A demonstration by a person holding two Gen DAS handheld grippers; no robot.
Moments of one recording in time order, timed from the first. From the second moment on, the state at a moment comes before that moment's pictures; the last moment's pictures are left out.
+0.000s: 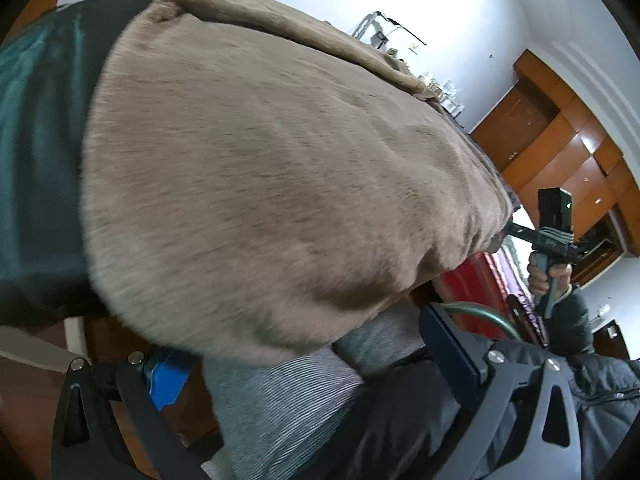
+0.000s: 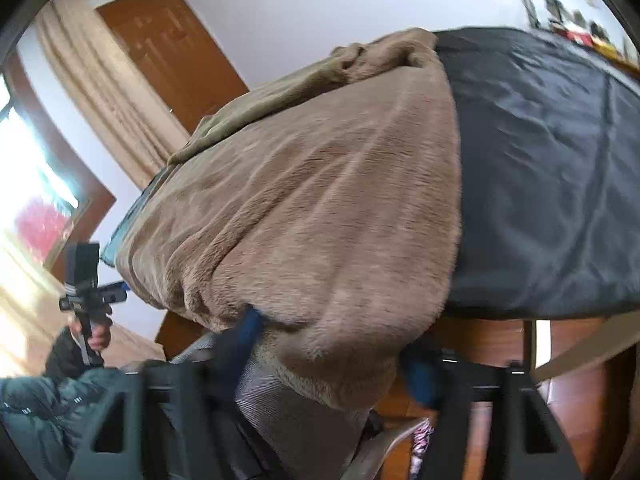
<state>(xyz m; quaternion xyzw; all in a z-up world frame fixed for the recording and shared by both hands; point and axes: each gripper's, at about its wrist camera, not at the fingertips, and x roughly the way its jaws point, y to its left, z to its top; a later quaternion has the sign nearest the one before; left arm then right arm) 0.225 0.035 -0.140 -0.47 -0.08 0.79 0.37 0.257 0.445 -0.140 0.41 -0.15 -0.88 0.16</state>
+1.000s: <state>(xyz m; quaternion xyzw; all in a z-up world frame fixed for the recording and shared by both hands) 0.233 0.032 -0.148 -0.47 -0.11 0.79 0.38 0.279 0.437 -0.117 0.35 -0.13 -0.89 0.24</state>
